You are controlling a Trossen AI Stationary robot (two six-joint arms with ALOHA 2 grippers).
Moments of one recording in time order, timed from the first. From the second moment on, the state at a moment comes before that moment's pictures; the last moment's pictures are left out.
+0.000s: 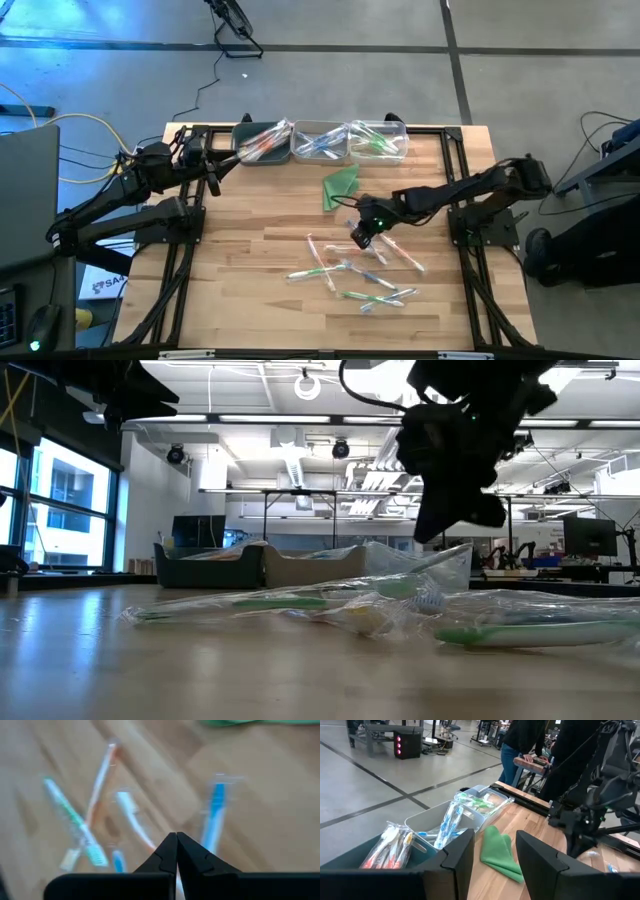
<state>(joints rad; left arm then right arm) 0.47 0.33 0.60 -0.37 -0.01 -0.24 0.08 1.52 0.84 -0.28 -0.01 0.86</state>
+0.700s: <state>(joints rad) 0.47 0.33 0.60 -0.37 -0.01 -0.24 0.12 1.53 0.91 -0.47 0.14 0.89</state>
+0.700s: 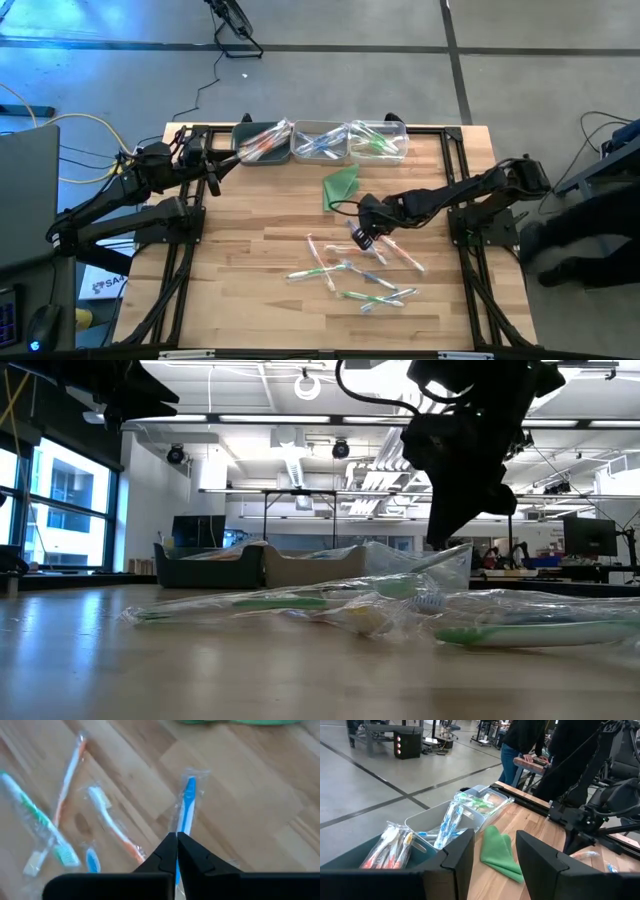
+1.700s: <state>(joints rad) 0.47 0.33 0.60 -0.37 -0.01 -0.24 0.13 1.77 0.91 -0.43 0.12 0.87</state>
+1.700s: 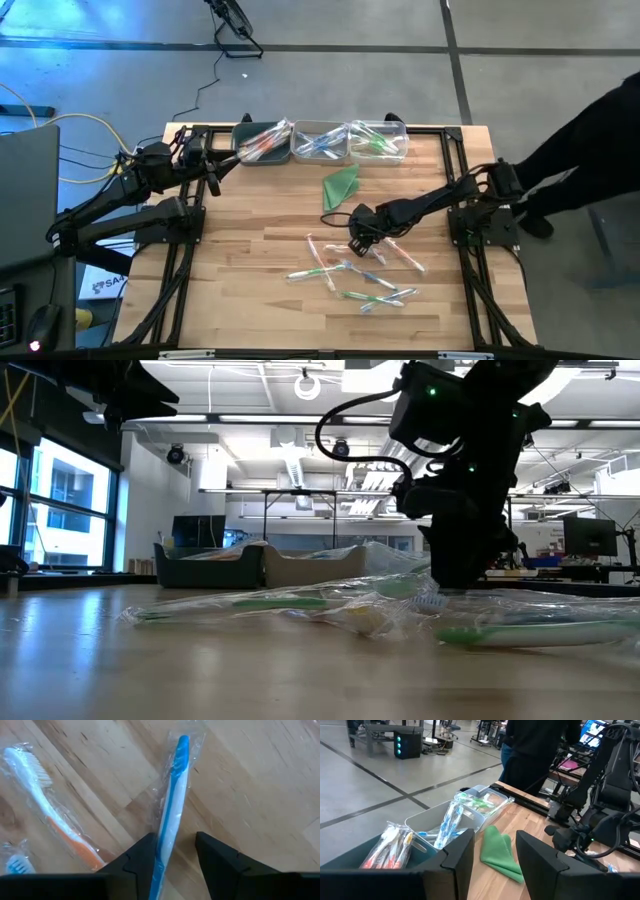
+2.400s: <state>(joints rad) 0.47 0.33 0.60 -0.37 -0.01 -0.24 0.12 1.68 0.91 -0.41 0.14 0.86</state>
